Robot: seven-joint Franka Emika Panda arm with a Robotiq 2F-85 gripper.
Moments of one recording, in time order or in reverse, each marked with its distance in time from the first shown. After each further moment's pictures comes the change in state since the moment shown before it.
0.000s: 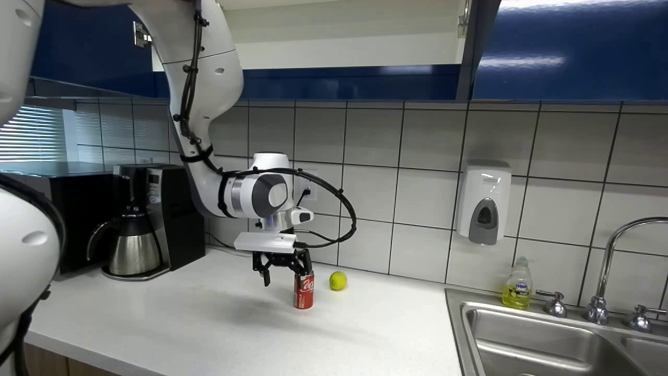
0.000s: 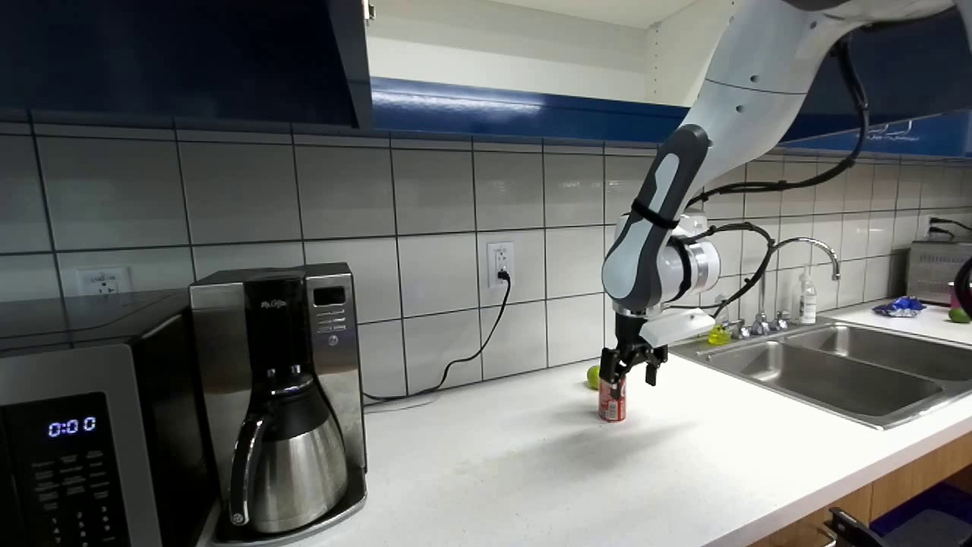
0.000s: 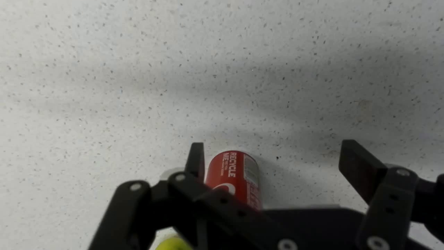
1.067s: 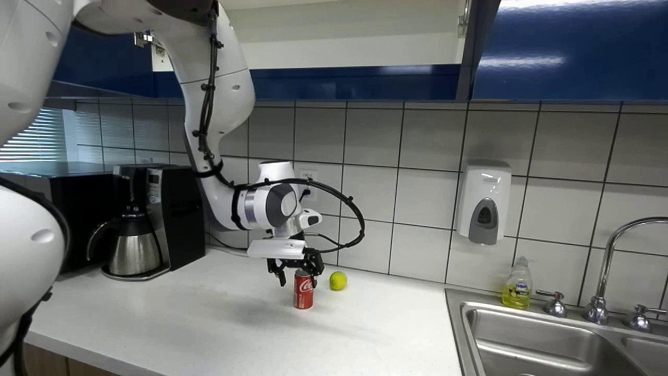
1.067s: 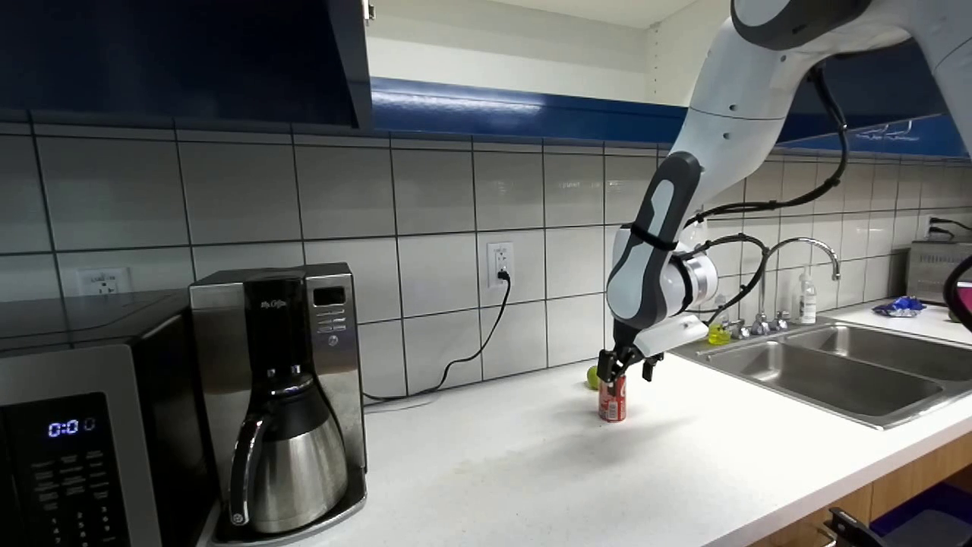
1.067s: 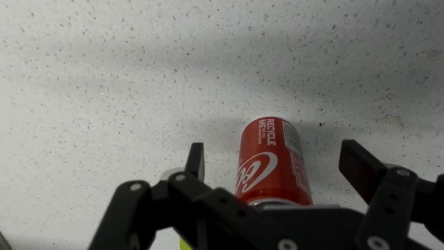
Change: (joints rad) arm 0.038 0.105 -0.076 0.069 -0.094 0.131 0.116
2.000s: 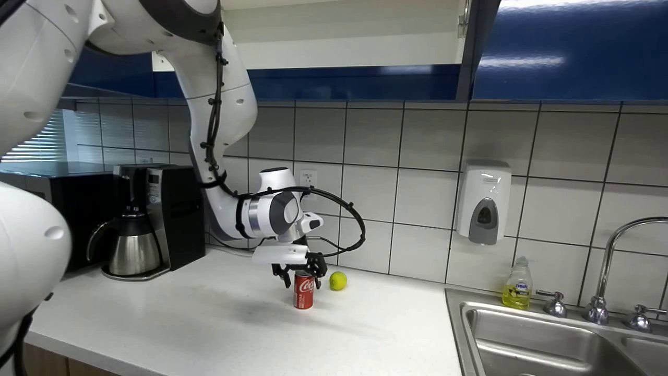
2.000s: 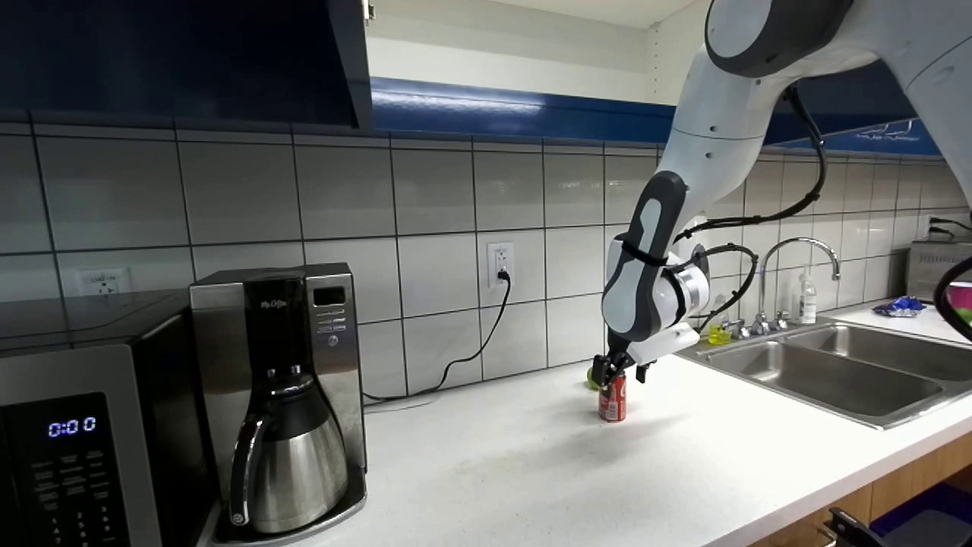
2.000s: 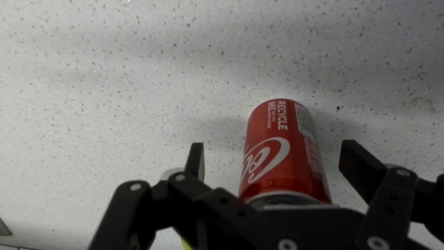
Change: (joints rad) arm 0.061 0.085 -0.059 0.056 0.000 0.067 0.021
